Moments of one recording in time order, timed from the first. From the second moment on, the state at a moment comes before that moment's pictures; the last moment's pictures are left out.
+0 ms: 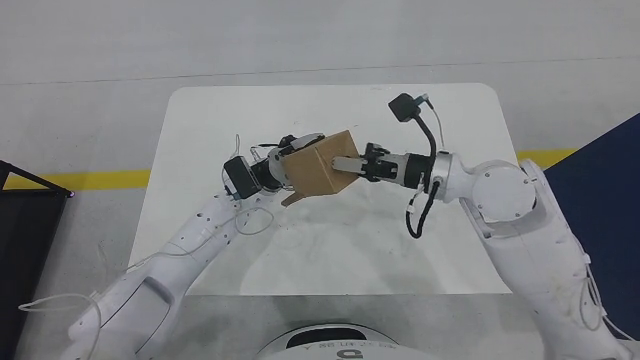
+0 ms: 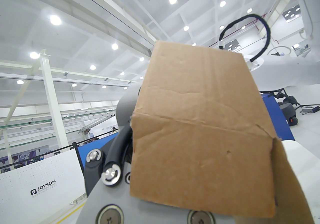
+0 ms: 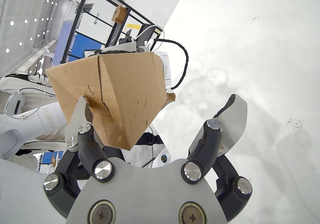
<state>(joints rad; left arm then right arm) 0.92 -1.30 -0.70 -0.96 1.55 -0.28 1.54 -1.32 -1.07 1.28 -2.01 -0.11 0.06 0.95</state>
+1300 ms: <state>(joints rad) 0.89 -1.28 -0.67 -0.99 1.63 -0.28 1.54 -1.32 -1.05 1.26 -2.09 -0.25 0.13 1.01</state>
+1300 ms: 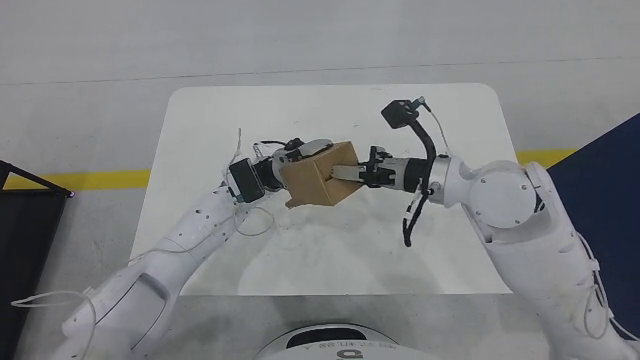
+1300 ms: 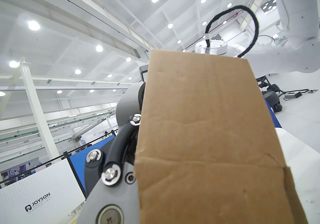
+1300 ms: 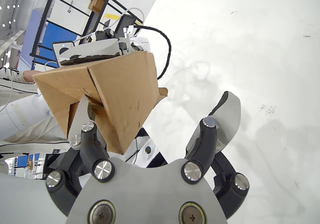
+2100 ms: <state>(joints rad) 0.67 -1.18 -0.66 -1.00 2.36 -0.17 1.47 -1.78 -1.04 1.74 -2.13 0.15 -0.18 0.67</state>
